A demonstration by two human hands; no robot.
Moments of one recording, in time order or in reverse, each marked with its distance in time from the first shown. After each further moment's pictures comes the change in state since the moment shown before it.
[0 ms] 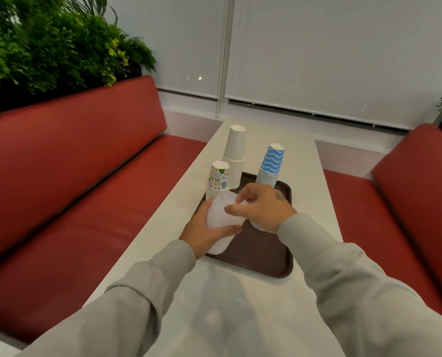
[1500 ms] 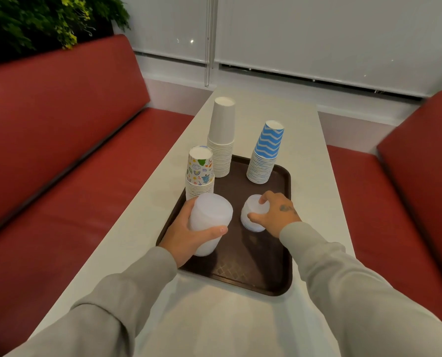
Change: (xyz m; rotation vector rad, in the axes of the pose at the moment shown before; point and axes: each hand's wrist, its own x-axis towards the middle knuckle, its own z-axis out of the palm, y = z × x) left_hand 0.075 -0.050 0.017 0.083 0.033 -0.135; right_hand 0.112 0.150 0.035 -0.204 0.006 0.286
